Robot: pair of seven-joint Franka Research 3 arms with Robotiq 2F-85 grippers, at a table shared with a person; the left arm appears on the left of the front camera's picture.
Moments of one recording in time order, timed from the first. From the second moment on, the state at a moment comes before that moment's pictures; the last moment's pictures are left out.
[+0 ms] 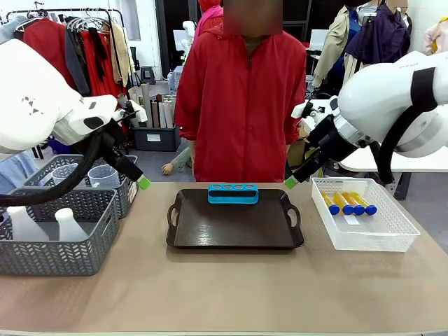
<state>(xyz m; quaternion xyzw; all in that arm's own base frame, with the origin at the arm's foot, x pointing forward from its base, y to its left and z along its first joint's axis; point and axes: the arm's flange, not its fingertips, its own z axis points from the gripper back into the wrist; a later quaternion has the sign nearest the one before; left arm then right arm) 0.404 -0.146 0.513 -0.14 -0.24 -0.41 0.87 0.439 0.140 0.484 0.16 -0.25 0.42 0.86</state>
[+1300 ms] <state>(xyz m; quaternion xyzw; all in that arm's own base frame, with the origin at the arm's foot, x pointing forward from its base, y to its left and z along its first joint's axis) 0.383 -0.096 0.625 -0.13 -0.29 -0.52 0.80 0.452 0.093 0.602 0.21 -0.31 0.52 0.77</state>
